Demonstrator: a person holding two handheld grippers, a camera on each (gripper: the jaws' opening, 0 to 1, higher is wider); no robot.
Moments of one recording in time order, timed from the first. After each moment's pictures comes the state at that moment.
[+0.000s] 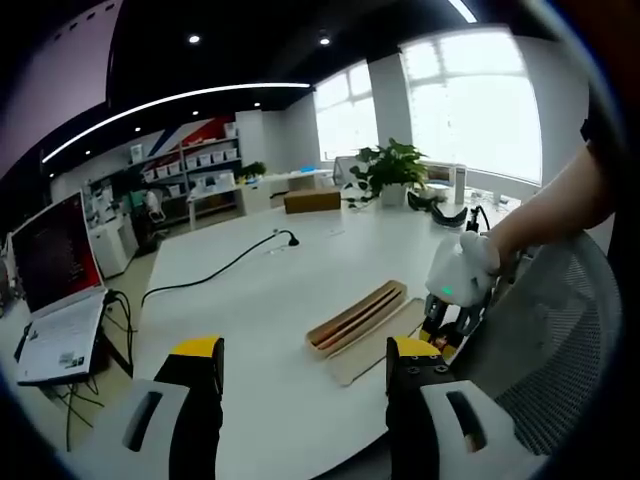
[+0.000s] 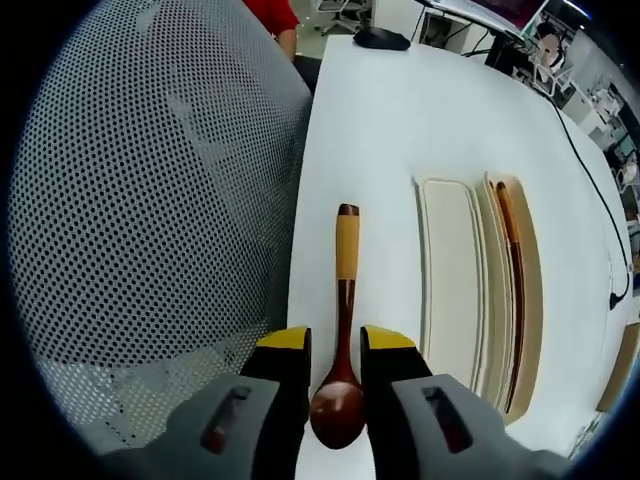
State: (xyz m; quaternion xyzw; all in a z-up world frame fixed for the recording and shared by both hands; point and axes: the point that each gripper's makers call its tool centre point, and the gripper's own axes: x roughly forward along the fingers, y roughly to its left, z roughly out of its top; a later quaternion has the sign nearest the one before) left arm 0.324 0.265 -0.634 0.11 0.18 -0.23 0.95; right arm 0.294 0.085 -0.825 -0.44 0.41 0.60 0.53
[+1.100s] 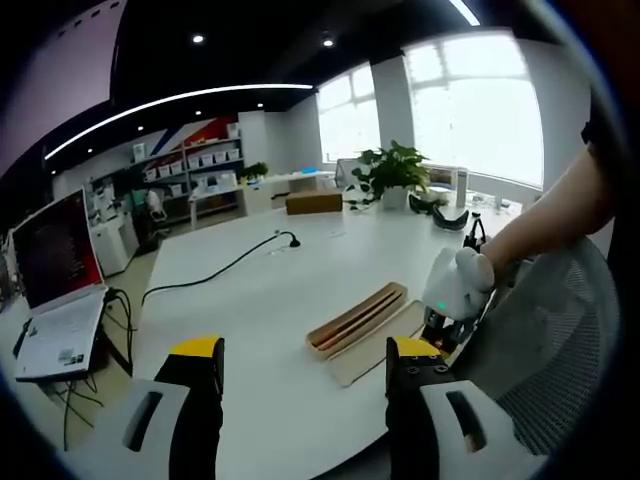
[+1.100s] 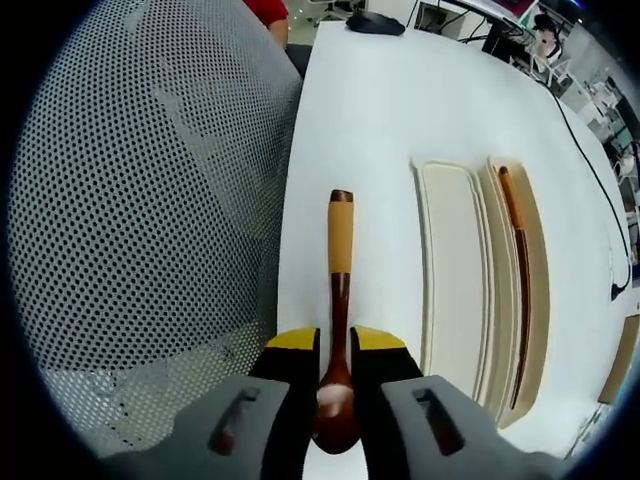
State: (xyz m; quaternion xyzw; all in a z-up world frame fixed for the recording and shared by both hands) left arm 0.324 0.266 -0.633 0.11 0.18 -0.23 0.95; right arm 0.301 0.084 -0.832 -0.44 0.42 0.58 0.54
